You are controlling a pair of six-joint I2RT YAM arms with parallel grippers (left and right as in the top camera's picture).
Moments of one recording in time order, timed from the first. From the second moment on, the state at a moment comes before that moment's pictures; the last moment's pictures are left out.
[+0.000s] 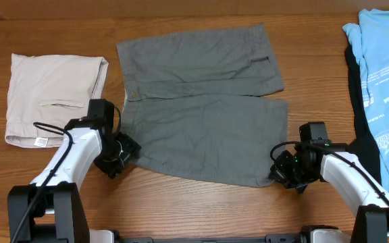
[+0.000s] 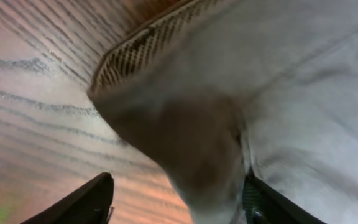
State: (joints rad) left arm 0.03 1.58 0.85 -0.85 0.15 -0.86; right arm 0.00 1.41 0.60 -0.76 -0.38 0.70
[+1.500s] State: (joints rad) left arm 0.06 1.52 0.71 -0.65 0.12 -0.81; right arm 0.00 1.41 0.60 -0.74 -0.38 0.70
